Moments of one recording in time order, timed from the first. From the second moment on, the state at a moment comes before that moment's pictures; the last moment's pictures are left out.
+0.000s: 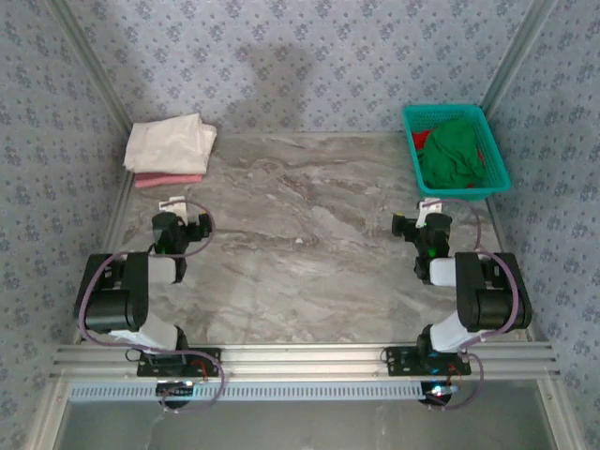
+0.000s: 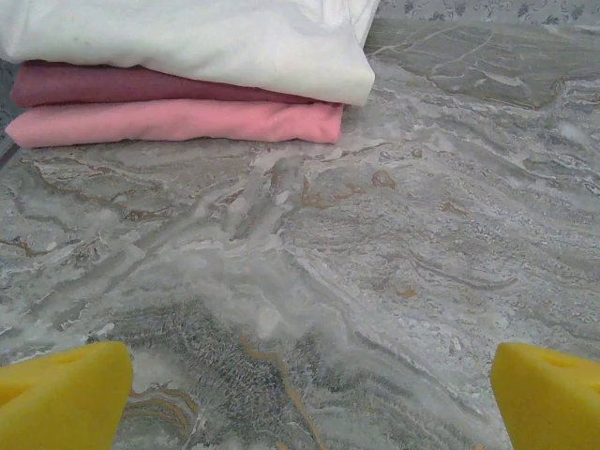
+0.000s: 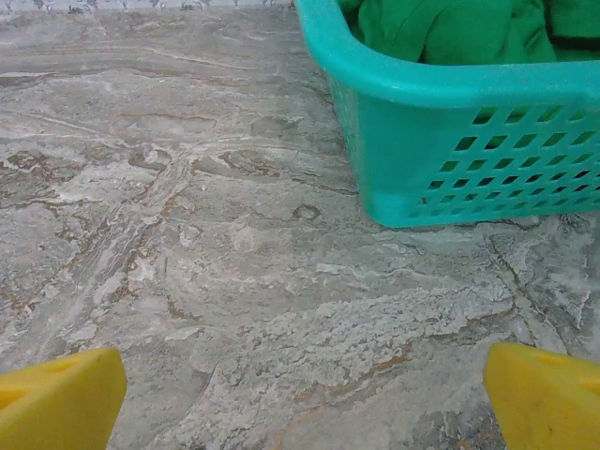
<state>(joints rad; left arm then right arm) 0.02 1.53 0.40 0.72 -0.04 -0.04 -0.03 1.52 0.37 0.73 0.06 0.00</state>
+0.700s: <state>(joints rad) -0.05 1.33 0.45 0.45 -0.12 -0.04 0.02 1.30 0.45 0.40 0.17 0.02</state>
